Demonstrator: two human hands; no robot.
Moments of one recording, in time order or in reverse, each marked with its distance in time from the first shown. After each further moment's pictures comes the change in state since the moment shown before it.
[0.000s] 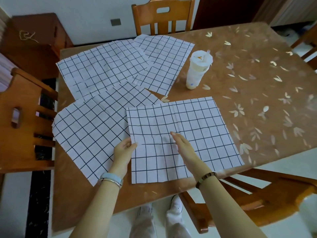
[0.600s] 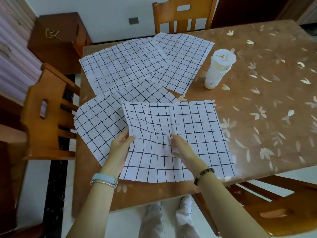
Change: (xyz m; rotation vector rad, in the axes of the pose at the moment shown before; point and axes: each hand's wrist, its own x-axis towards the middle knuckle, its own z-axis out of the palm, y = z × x) left_hand -0.007 0.024 -0.063 -0.152 -0.021 0.050; right_hand 0.016 0.004 0.058 0.021 -0.108 0.104
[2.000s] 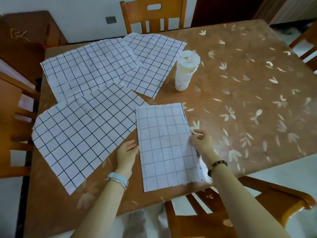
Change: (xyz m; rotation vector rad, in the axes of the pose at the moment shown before) left_hand 0.036 -0.080 0.135 0.170 0.155 -0.078; right_hand 0.031 0.002 -0.191 -0.041 0.498 -0.137
